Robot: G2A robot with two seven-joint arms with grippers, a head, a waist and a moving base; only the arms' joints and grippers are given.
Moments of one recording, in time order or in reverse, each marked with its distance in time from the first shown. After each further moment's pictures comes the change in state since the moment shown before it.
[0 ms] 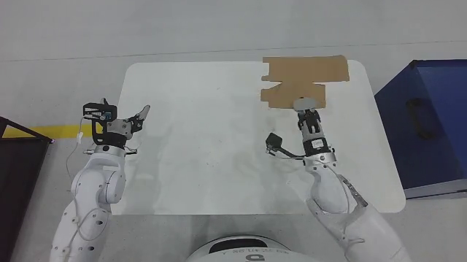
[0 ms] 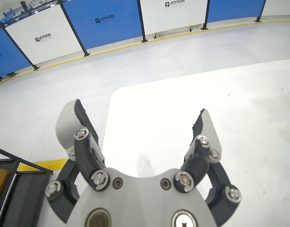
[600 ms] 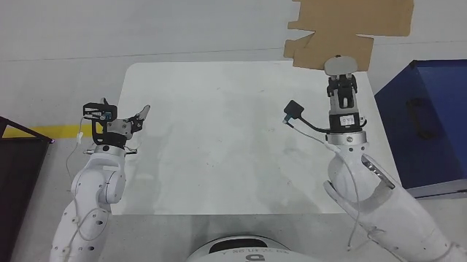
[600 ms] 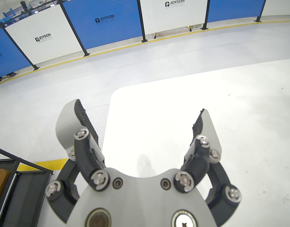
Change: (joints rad) left arm 0.000 0.000 0.000 0.000 0.000 0.000 0.000; right arm 0.182 0.226 -0.078 -0.123 0.004 -0.017 0.175
